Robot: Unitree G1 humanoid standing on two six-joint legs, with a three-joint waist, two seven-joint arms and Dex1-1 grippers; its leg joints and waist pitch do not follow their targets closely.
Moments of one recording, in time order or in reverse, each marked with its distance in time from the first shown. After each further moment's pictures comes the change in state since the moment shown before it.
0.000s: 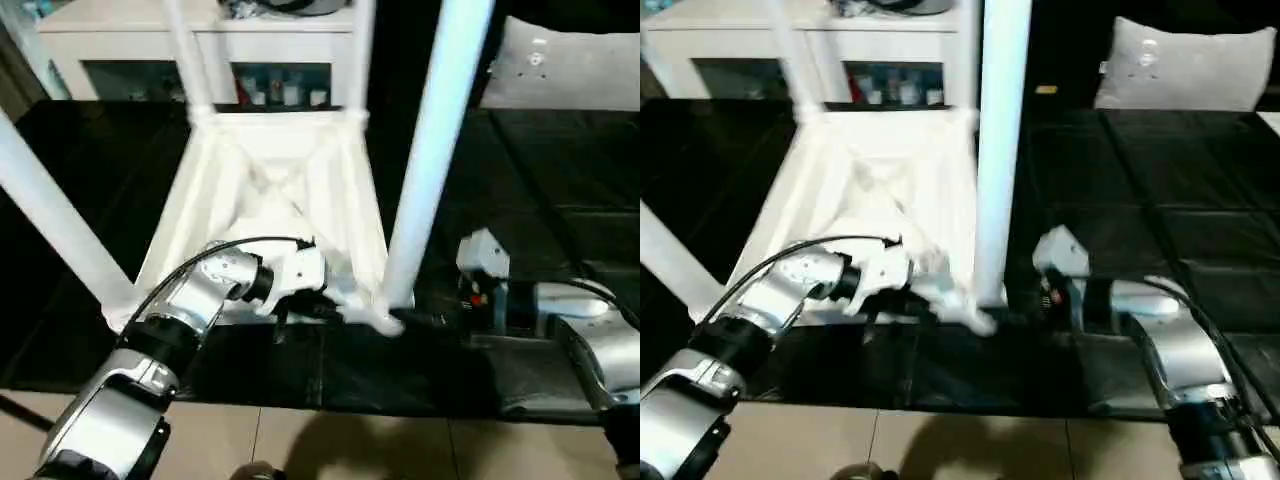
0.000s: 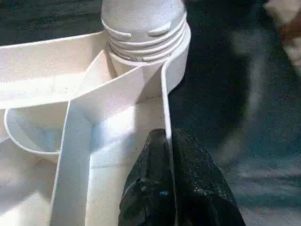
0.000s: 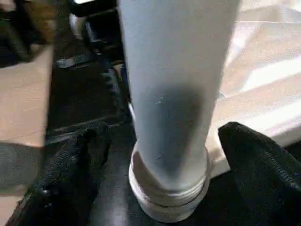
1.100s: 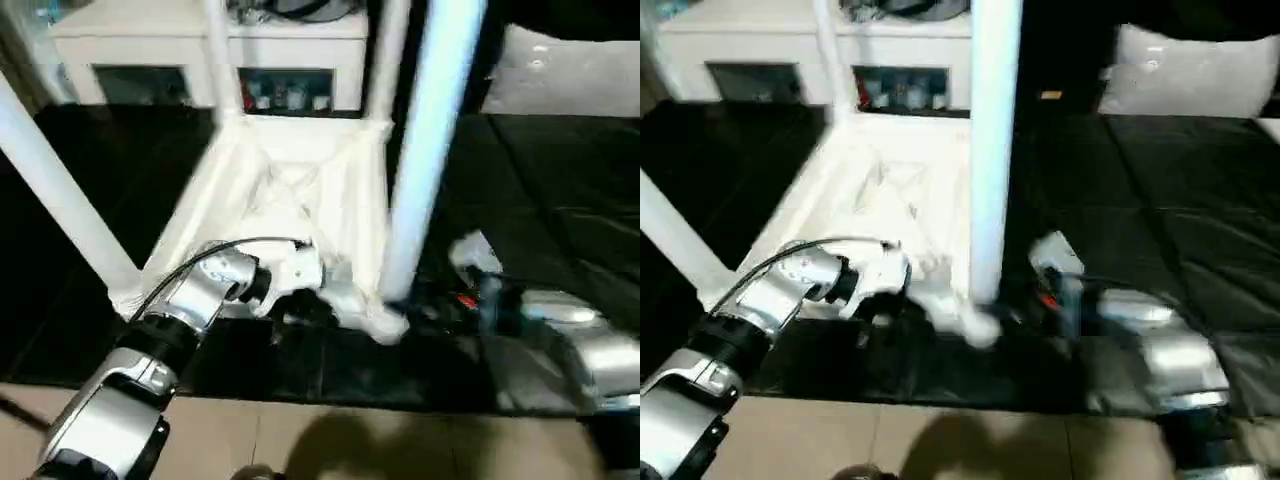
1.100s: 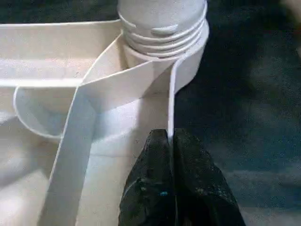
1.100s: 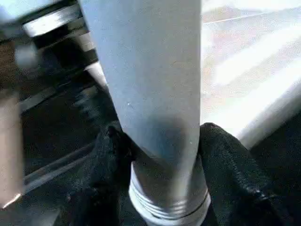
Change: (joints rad) left arm -0.019 -0.063 0.045 0.013 0.038 0.189 0.154; right arm 0.008 0.197 -0.047 -0.022 -0.020 0.168 -0.328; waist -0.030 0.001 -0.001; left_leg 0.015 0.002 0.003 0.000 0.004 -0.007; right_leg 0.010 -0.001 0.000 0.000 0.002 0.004
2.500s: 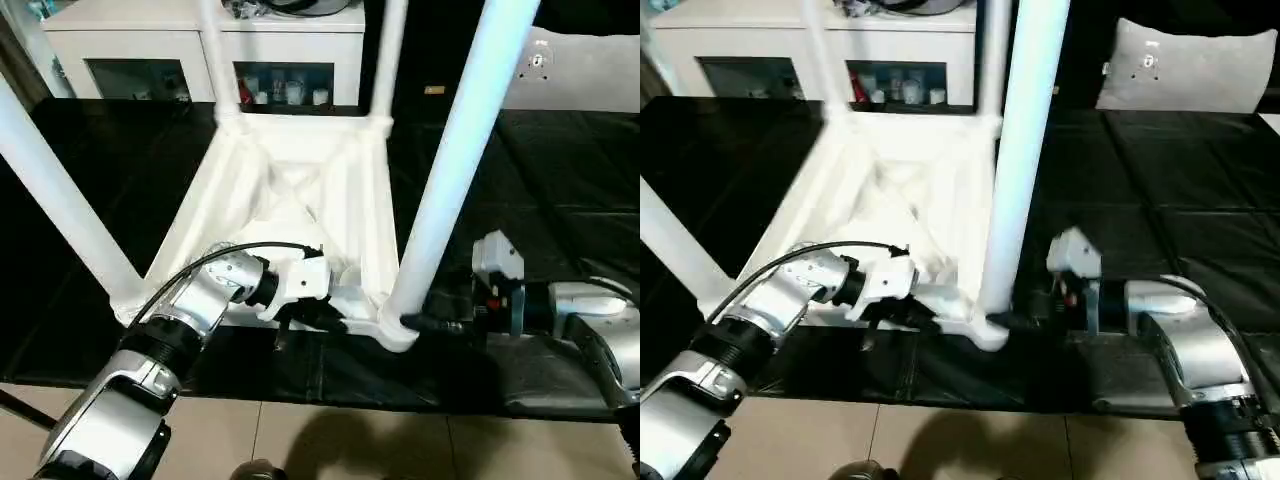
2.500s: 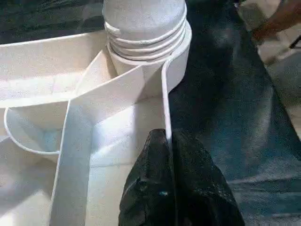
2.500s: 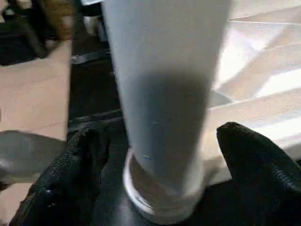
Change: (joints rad) left arm 0.021 0.048 -0.061 -0.032 -0.032 -0.189 -0.169; right arm -0.008 -0.225 0.052 0.032 0.038 -0.171 0.378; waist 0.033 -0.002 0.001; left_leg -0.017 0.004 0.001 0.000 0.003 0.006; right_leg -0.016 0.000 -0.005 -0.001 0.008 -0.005
